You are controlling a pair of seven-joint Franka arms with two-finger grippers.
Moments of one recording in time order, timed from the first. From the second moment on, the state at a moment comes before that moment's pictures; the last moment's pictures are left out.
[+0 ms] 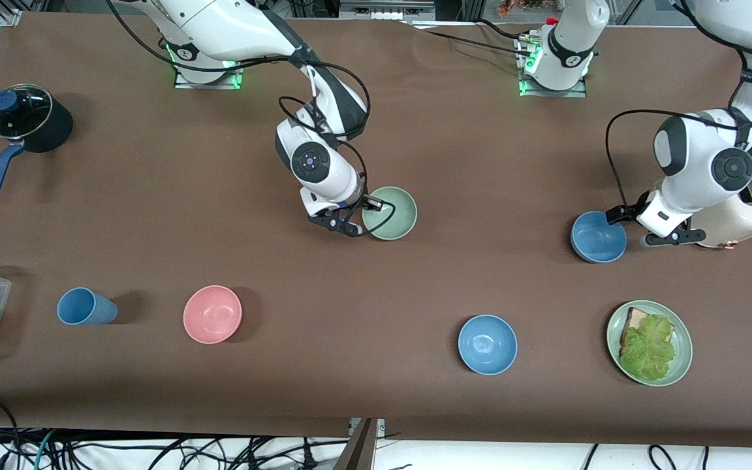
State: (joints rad) left arm -0.02 0.29 0.19 -2.27 0.03 2.44 0.03; right arm 0.61 0.67 0.14 -1.69 0.26 2.37 0.91
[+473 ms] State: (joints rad) left arm -0.02 0.35 0.19 -2.26 0.03 2.56 0.03; right arm 0.63 0.68 0.12 -1.65 0.25 2.39 0.90
